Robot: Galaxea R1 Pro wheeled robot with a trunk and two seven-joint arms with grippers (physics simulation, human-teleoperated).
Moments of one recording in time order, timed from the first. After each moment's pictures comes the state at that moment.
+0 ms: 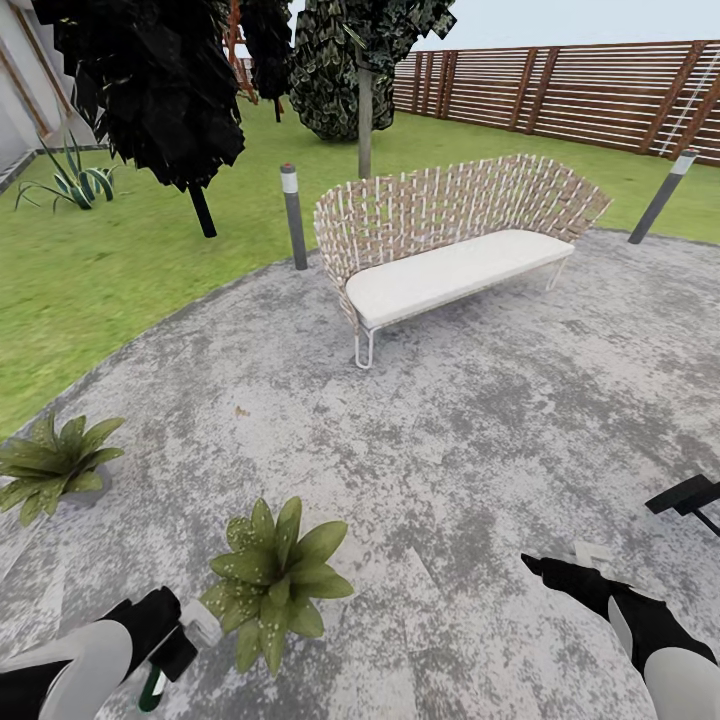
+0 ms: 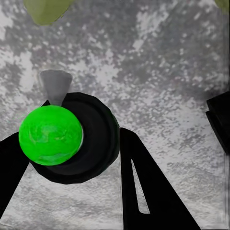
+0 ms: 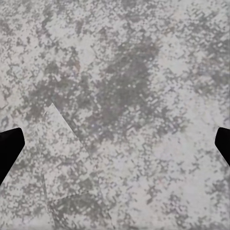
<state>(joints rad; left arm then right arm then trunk) -0.78 0.16 0.12 -0.02 -0.83 0.43 -0.32 -0.66 -0.22 -0.72 -0.39 0.42 0.11 0.53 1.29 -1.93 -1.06</state>
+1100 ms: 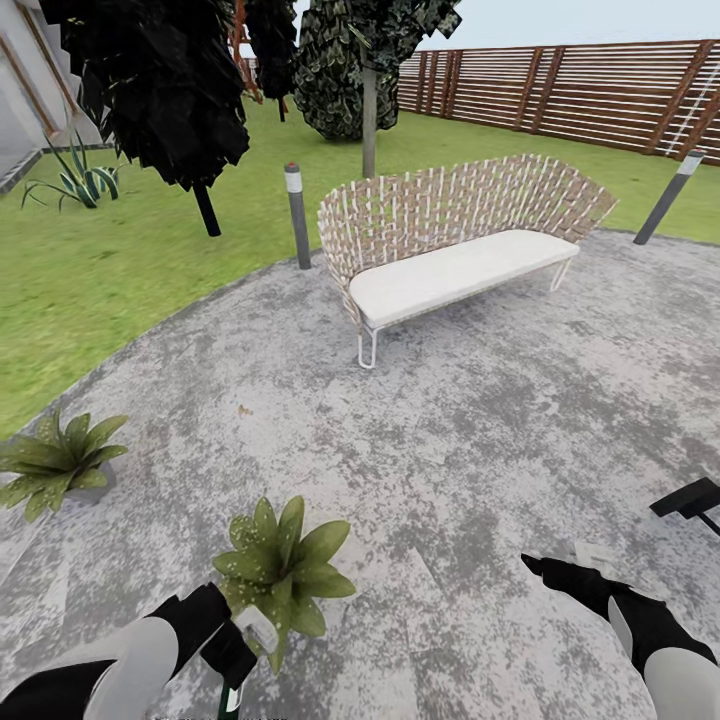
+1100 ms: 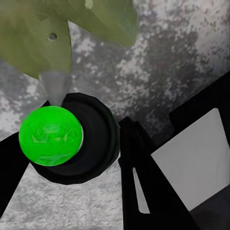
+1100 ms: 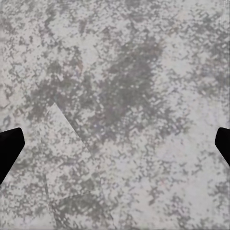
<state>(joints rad) -0.78 0.03 0.12 -0.04 -0.84 0.43 -0.55 -0.66 -0.22 -0.72 -0.39 0.42 0.11 0.53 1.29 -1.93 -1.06</state>
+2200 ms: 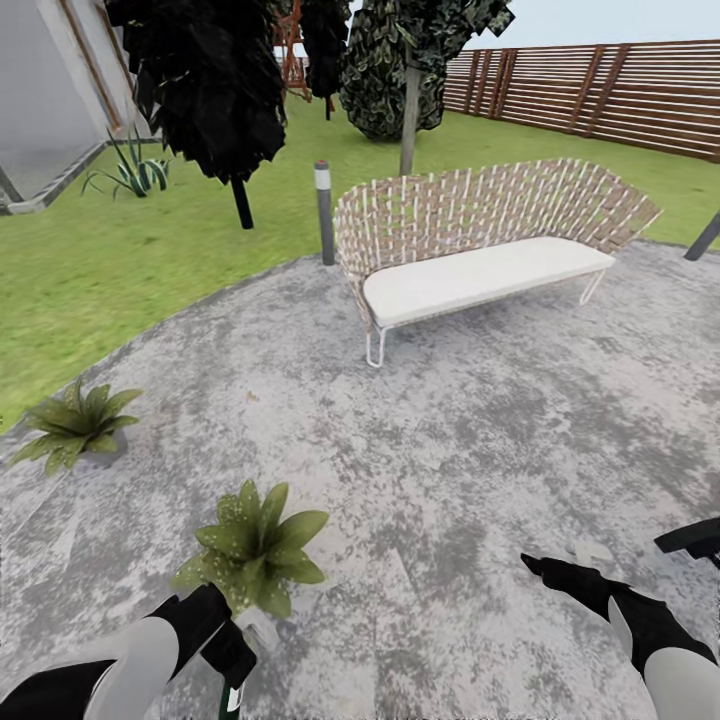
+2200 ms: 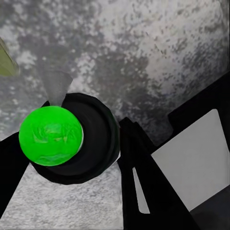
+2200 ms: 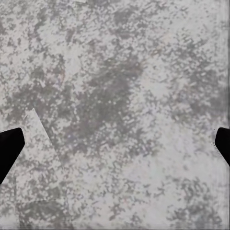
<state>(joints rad) -0.78 0.02 0.12 -0.04 -0.83 0.43 -0.55 -0.66 -0.22 -0.72 -0.39 0.42 0.11 0.53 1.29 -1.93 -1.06</state>
